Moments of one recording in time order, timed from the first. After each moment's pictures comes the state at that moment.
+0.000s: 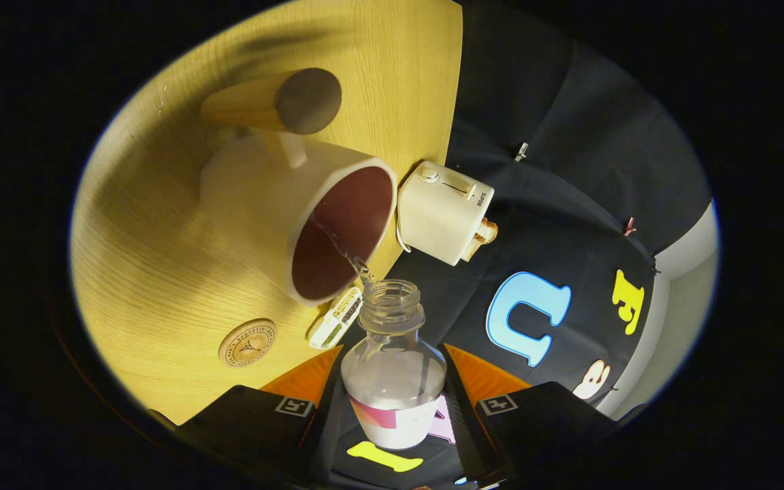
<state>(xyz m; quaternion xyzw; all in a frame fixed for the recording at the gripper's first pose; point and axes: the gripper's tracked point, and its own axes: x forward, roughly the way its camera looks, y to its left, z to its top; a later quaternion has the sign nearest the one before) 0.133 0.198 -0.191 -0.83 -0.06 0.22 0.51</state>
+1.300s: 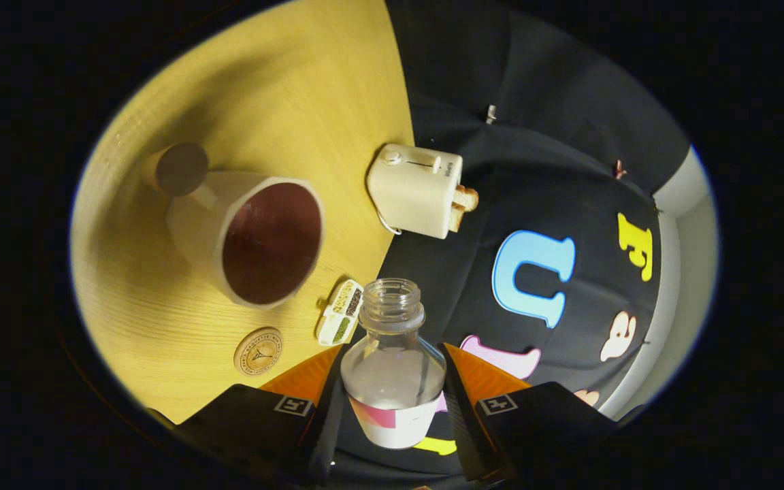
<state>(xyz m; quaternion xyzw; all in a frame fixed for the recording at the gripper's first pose) 0.131 0.197 -0.154 -0.76 0.00 0.19 0.62</state>
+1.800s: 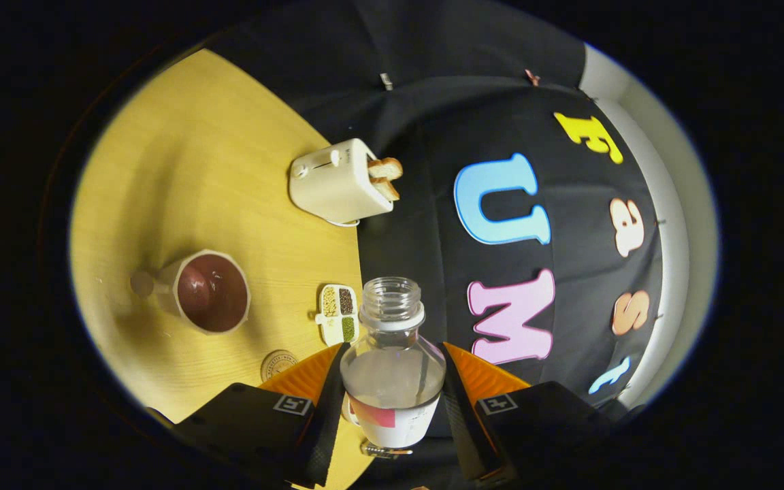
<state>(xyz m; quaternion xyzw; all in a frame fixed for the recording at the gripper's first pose) 0.120 0.179 -0.090 -0.58 0.07 0.14 0.80</state>
